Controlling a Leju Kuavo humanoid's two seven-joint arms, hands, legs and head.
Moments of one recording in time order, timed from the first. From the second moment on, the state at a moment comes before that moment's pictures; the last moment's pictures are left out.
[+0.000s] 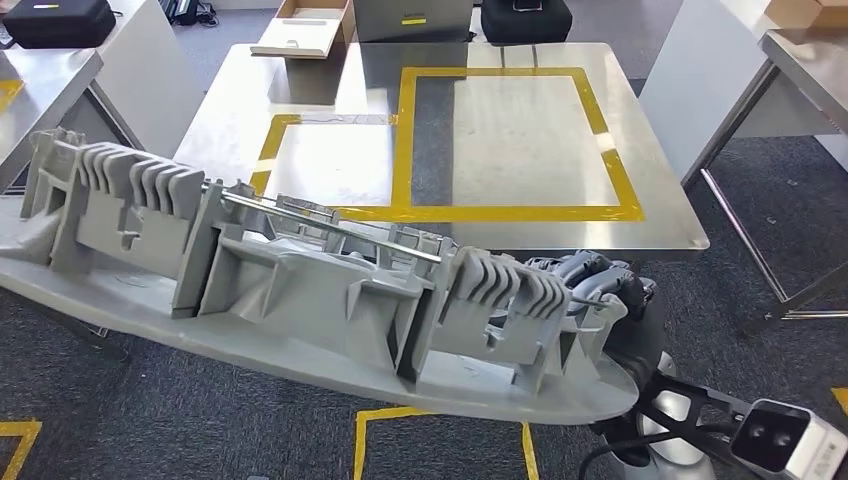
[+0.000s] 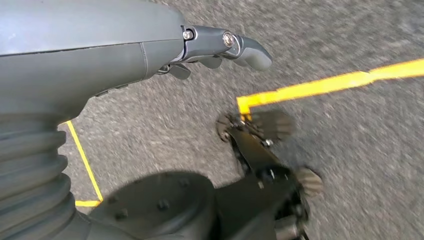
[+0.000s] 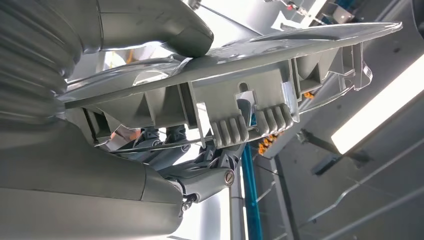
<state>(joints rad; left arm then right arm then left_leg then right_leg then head) -0.11 -0.14 1.22 -0.20 -1.14 -0.09 -0.28 -0.21 -0.05 0.35 -1.94 -0.09 0.49 -0.69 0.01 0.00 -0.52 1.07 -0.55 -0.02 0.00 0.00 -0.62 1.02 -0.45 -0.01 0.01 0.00</state>
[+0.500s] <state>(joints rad) -0.10 -0.14 1.22 -0.20 -1.14 -0.09 -0.28 -0.21 -0.05 0.36 -1.94 -0.10 0.49 -0.70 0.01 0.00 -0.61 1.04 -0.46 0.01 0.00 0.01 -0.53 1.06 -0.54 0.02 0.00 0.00</state>
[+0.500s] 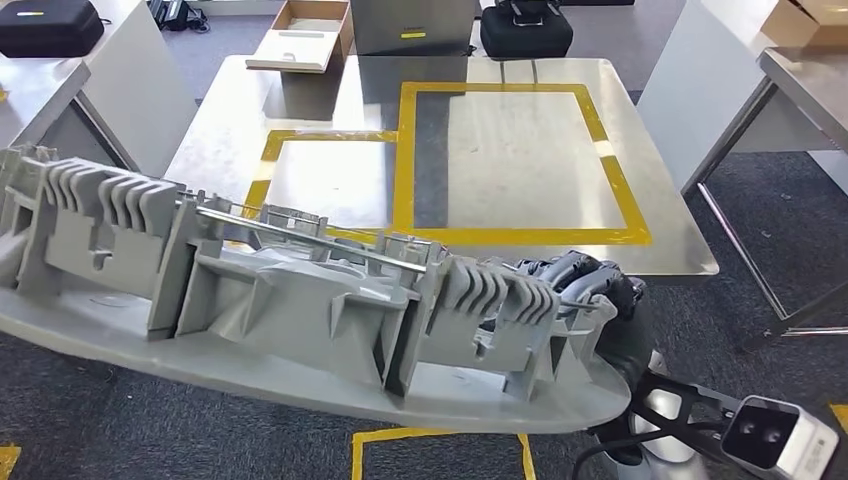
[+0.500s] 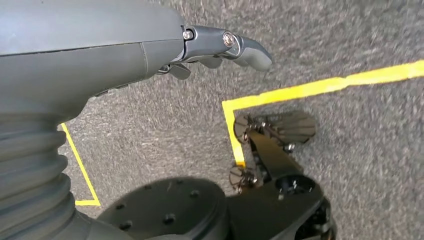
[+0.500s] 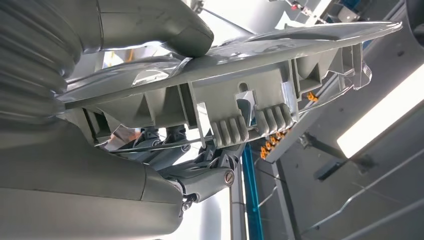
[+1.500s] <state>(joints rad) -0.10 -0.14 1.22 -0.20 -1.14 -0.09 -0.28 -0.19 -0.02 0.35 -1.94 -0.10 0.53 -0.70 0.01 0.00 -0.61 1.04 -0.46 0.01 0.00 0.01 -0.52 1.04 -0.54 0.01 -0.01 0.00</state>
